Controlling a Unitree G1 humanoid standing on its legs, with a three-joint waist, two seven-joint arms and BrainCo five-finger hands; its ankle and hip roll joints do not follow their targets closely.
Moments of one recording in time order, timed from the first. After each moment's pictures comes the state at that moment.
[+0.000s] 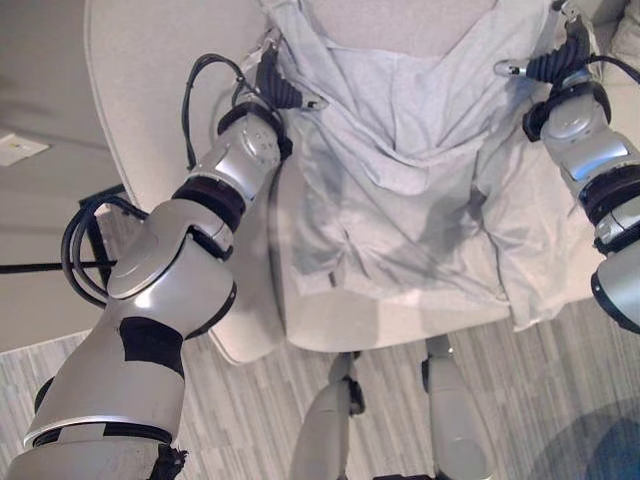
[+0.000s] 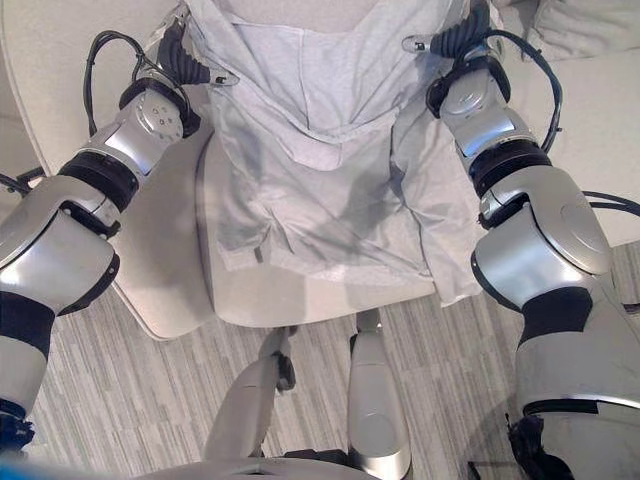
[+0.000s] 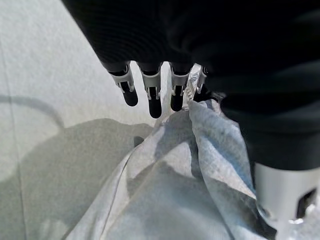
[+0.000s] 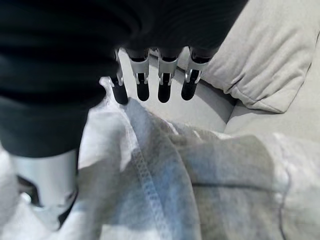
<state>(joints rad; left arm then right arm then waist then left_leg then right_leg) -1.48 0.51 -0.91 1.20 -0.19 -0.05 0.37 -1.51 -0.64 0.95 1.19 0.47 -0.03 -0.43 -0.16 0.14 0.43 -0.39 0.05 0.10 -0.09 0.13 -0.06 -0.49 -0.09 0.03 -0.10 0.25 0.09</state>
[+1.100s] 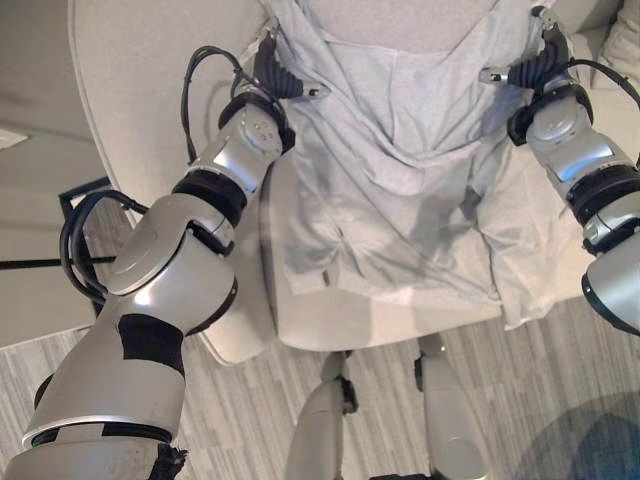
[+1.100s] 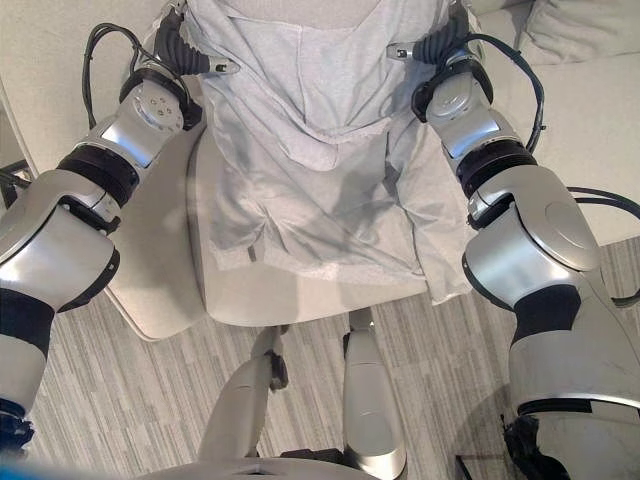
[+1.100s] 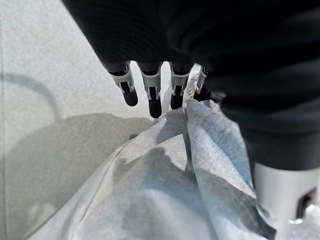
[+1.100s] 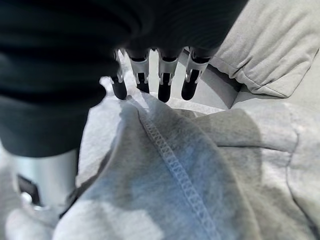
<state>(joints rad) -1.50 0.50 -0.90 1.19 -0.27 -0.06 0.37 -1.51 -0.61 0.99 1.19 0.51 -0.03 -0.40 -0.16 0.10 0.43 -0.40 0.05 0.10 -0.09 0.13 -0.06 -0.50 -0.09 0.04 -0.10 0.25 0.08</state>
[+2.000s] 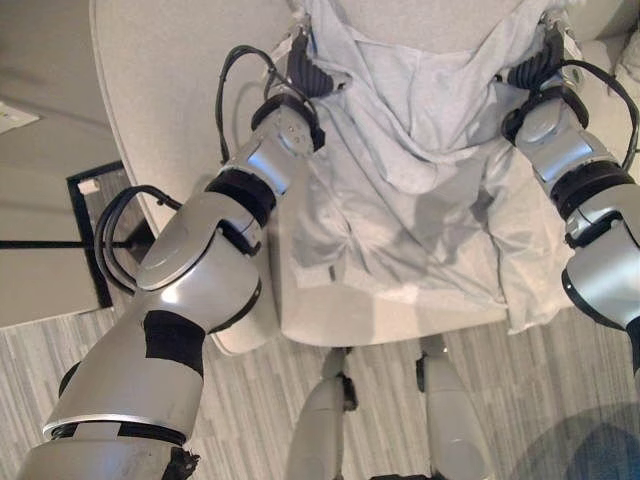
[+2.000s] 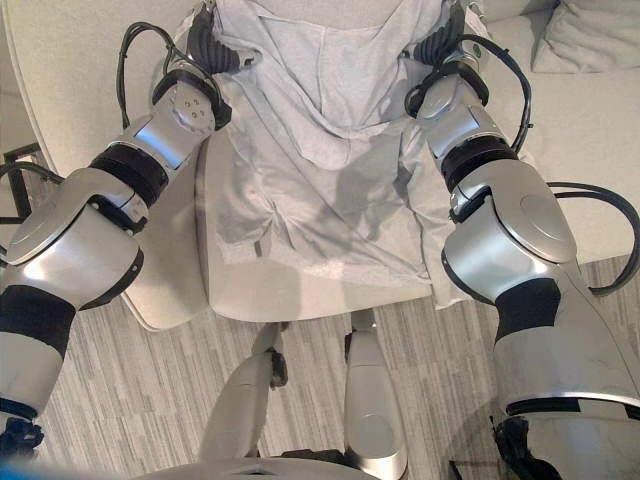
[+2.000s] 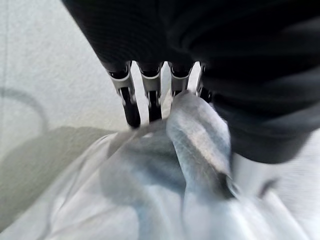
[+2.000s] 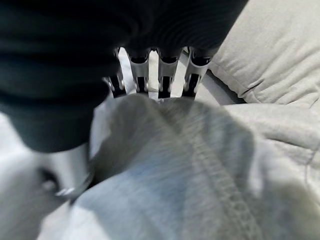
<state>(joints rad) -1.54 0.40 -0.91 1.20 -0.26 -0.03 0.43 -1.56 -0.52 0.99 1.31 0.36 0.04 -0.49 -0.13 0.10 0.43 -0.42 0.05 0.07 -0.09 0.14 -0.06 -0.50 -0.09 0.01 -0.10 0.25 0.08</state>
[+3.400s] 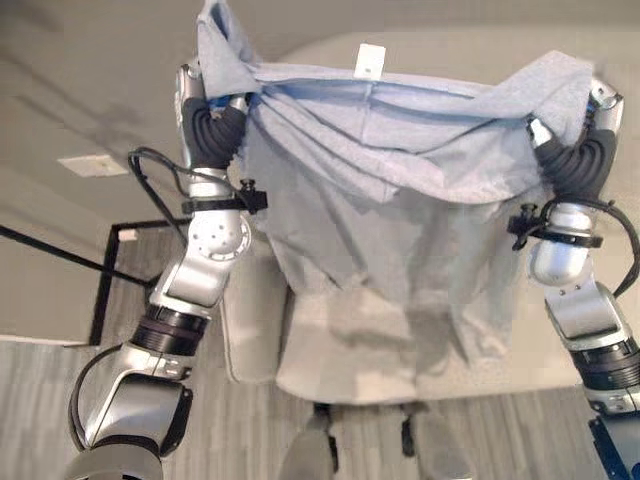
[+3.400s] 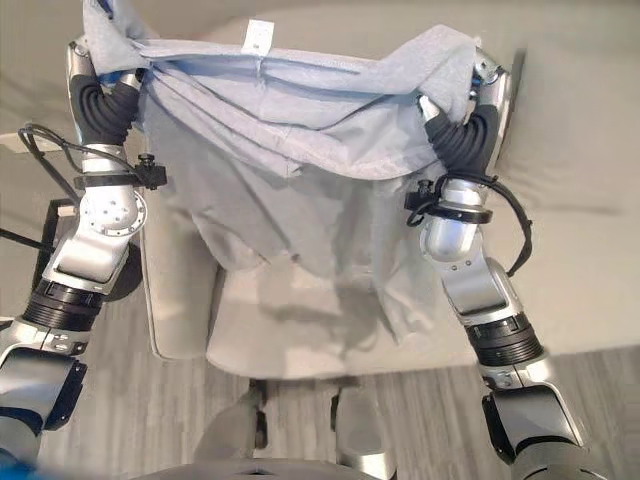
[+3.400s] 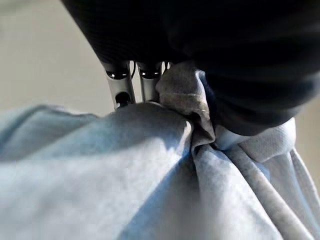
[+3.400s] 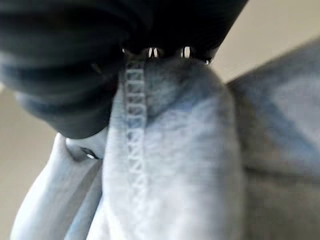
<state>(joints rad) -0.66 0.62 -0.18 0.11 0.09 -0.18 0.59 -0.52 -0.56 0.16 -0.11 -0.16 -0.16 -0.65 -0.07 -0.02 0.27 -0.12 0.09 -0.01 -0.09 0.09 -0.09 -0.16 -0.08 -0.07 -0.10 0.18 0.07</state>
